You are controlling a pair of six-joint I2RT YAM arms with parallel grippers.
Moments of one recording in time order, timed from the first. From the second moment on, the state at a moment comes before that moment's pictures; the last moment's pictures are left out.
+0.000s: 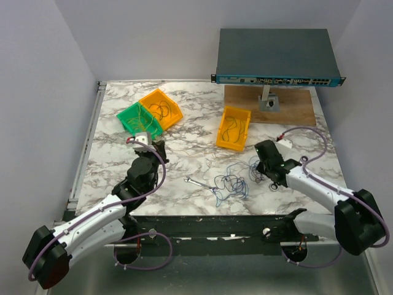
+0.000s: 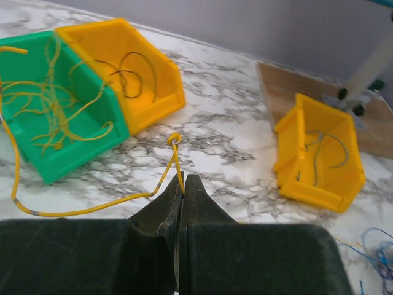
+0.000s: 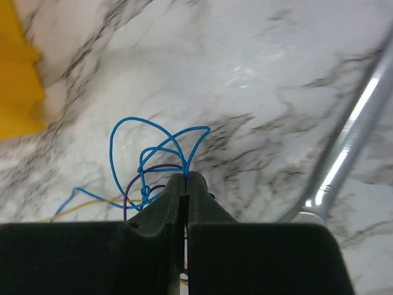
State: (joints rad) left arm -0.72 0.79 0.35 0.39 -0.56 -0.37; right arm 0.50 1.20 0.56 -0.33 0.46 0.82
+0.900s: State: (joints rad) left arm -0.72 0.74 0.33 0.32 -0.82 -0.44; right arm 0.40 0.70 0.65 -1.04 1.08 1.57
